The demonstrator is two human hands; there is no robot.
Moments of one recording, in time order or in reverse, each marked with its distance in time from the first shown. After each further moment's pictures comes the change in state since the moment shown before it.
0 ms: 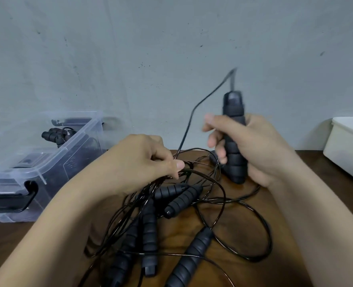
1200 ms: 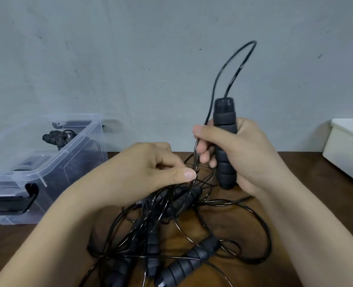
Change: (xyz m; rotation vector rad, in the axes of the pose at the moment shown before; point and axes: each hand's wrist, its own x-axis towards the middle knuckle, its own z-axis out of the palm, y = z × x) left_hand -0.006 0.003 0.003 -0.066 -0.092 0.104; right_hand -0.008 0.004 0.017 0.058 0.010 -0.088
